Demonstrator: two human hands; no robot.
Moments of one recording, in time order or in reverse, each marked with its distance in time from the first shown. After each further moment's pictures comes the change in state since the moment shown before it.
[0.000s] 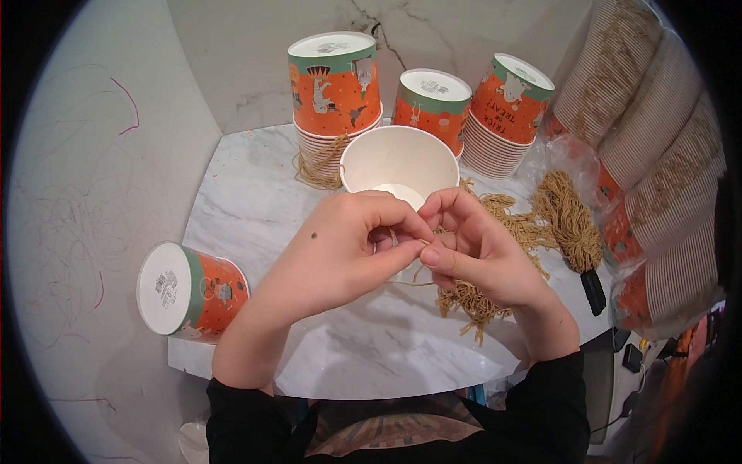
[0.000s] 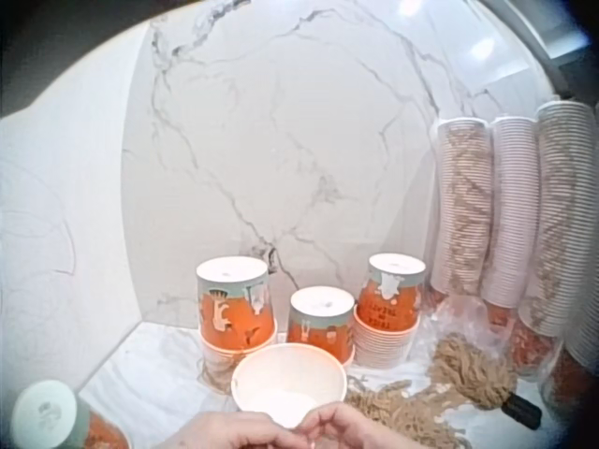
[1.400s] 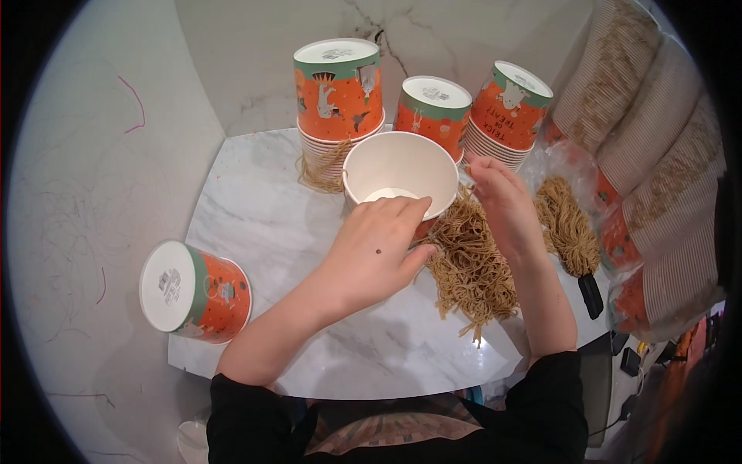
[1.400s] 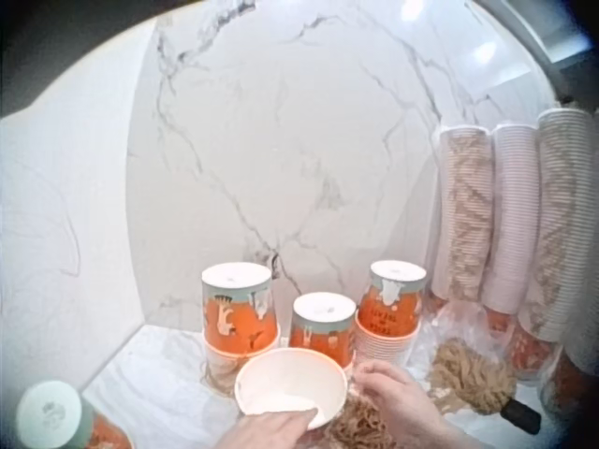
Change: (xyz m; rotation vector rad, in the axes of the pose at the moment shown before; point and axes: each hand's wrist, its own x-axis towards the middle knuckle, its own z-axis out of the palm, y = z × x) left_hand 0.016 -0.040 0.034 0.598 0.141 0.299; right_hand 0.031 0.014 -0.075 -0.280 0.663 -0.320
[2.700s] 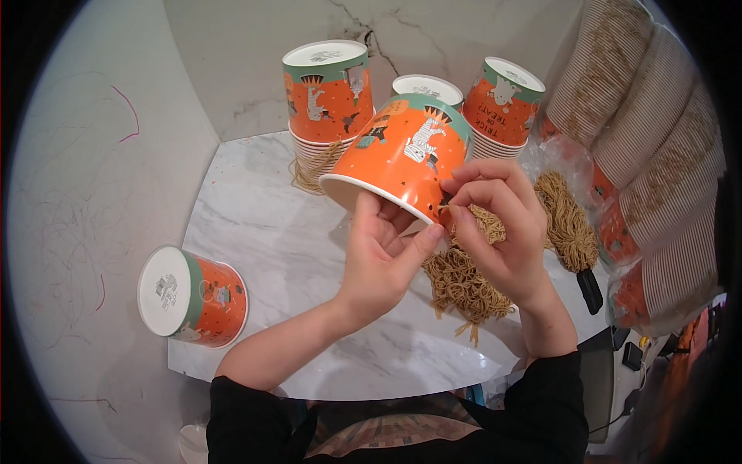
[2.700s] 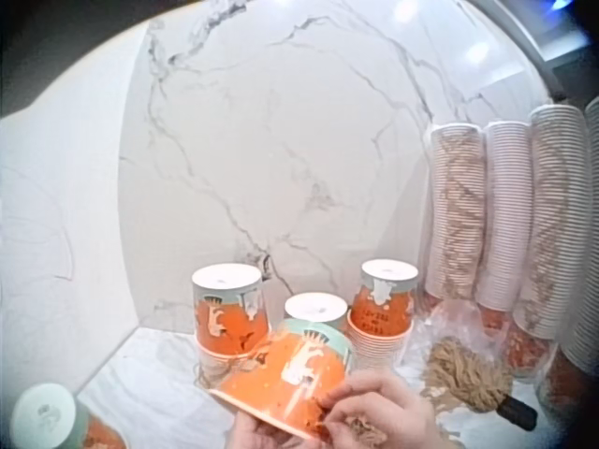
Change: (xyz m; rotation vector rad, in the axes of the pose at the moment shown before) left_hand 0.002 0.021 0.036 -1.307 0.360 -0.107; right_hand -0.046 -0.054 0.023 -0.654 -0.199 -0.824
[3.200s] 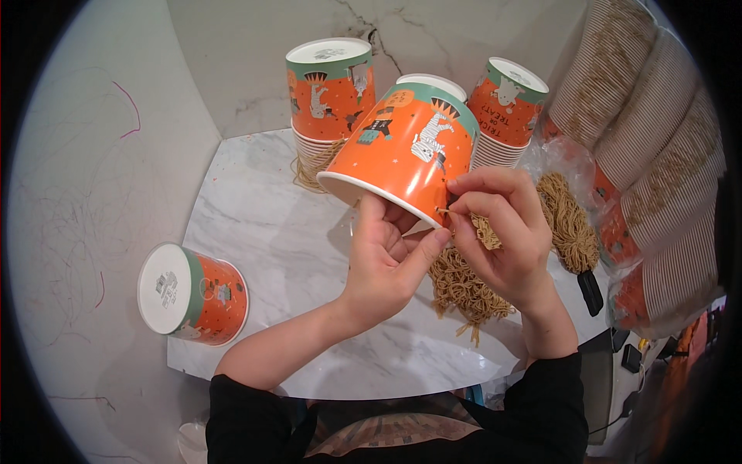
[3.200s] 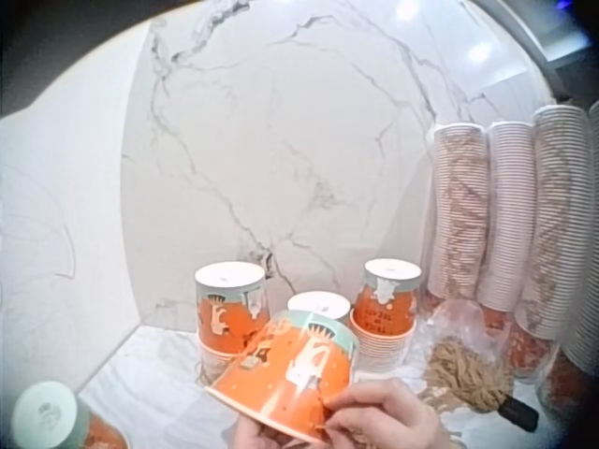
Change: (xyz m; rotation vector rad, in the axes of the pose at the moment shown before) left_hand -0.003 -0.001 0.001 0.050 -0.045 0.083; right_hand 0.004 -0.007 -0.001 -0.218 0.008 -0.204
